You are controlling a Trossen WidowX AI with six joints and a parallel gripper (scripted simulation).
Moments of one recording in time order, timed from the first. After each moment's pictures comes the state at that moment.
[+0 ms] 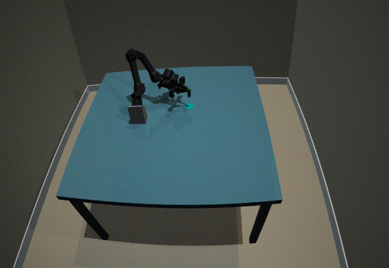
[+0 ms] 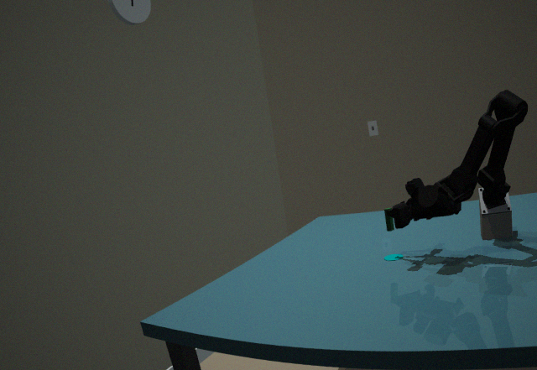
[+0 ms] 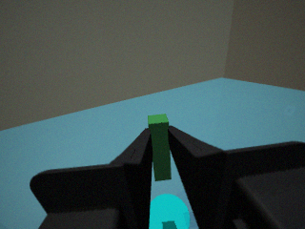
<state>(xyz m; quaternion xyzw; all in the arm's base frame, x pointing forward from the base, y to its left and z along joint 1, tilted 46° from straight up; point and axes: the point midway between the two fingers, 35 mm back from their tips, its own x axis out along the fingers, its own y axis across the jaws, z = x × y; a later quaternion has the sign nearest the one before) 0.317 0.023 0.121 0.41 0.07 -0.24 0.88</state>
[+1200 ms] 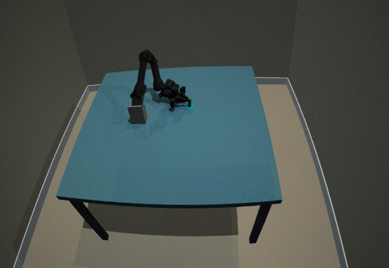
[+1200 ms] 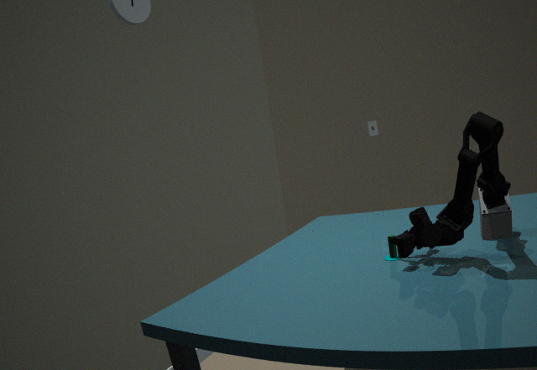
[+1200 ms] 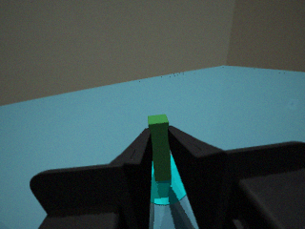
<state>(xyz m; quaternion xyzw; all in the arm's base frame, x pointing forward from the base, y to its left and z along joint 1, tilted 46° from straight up) 0.326 0.081 0.062 0.40 0.08 -0.24 0.88</state>
